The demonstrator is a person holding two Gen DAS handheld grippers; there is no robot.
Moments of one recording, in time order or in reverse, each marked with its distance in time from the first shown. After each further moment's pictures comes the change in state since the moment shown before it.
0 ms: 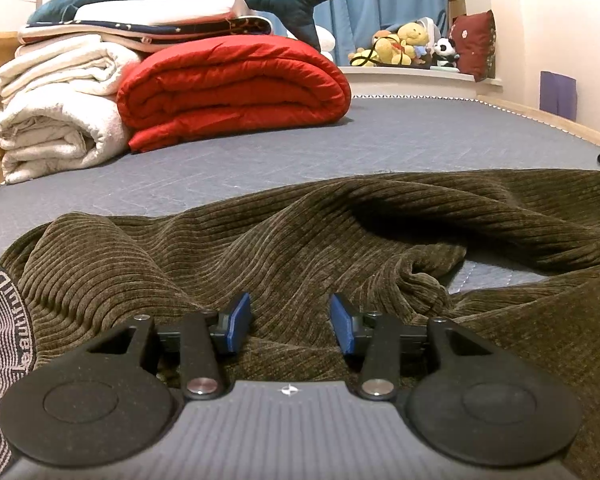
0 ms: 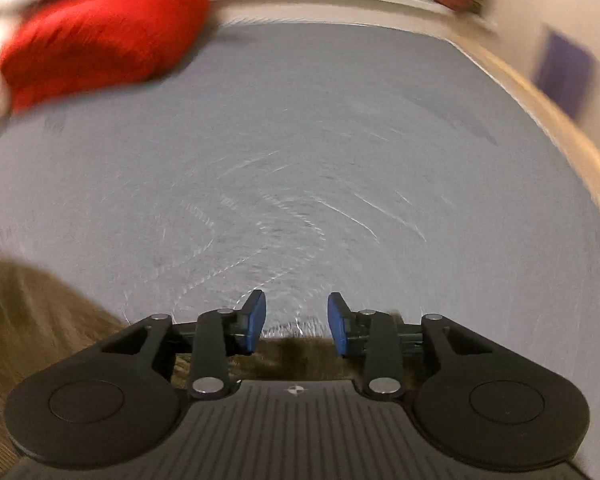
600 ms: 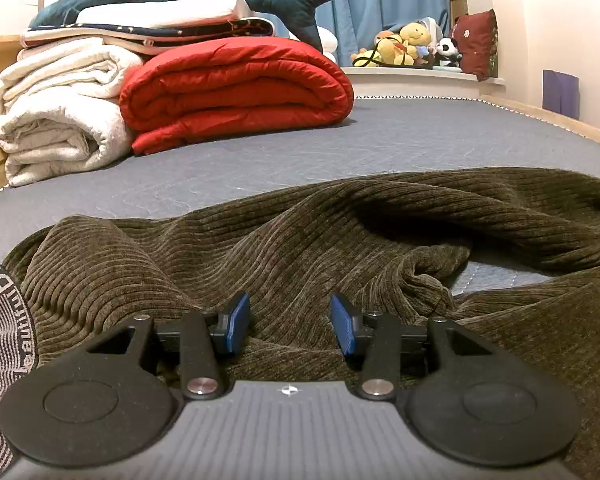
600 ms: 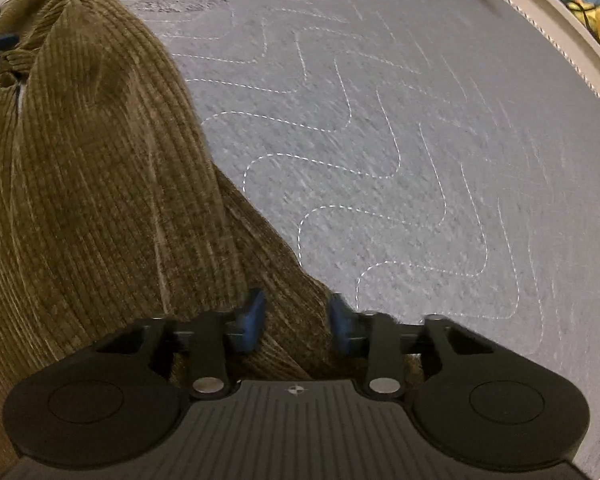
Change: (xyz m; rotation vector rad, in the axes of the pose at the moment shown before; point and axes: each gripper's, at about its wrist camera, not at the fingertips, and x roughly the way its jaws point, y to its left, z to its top) left arm 0.002 -0.003 0.000 0.003 -0.005 0.014; right arm 0.027 0.051 -0.006 -0.559 0.174 0.231
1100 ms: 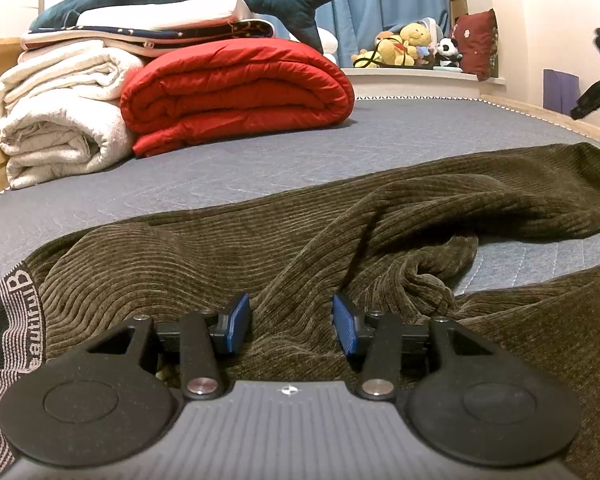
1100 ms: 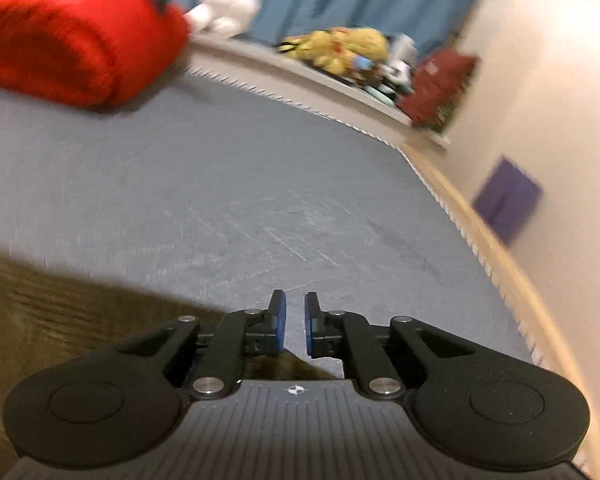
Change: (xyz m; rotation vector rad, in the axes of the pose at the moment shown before) left arm 0.001 0.001 -0.001 0.004 -0.004 0.004; right arm -0.026 -0.064 0.006 0.674 -0.377 -0.600
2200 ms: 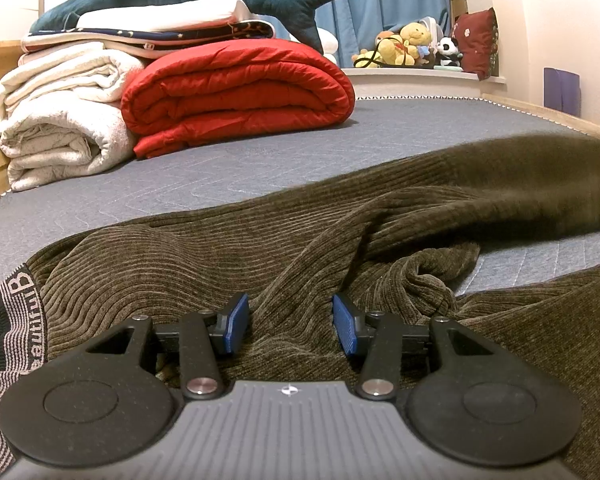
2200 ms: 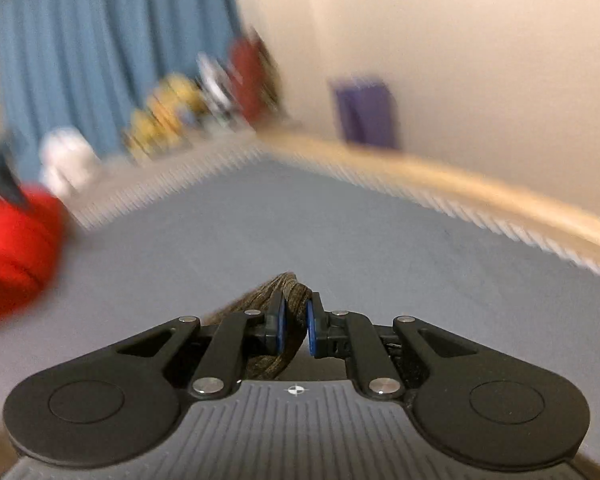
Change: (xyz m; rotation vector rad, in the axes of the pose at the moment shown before) left arm -0.002 -0.002 0.000 0.006 -0.003 0.007; right arm -0.094 -0.140 -0.109 0.597 0.092 -0.150
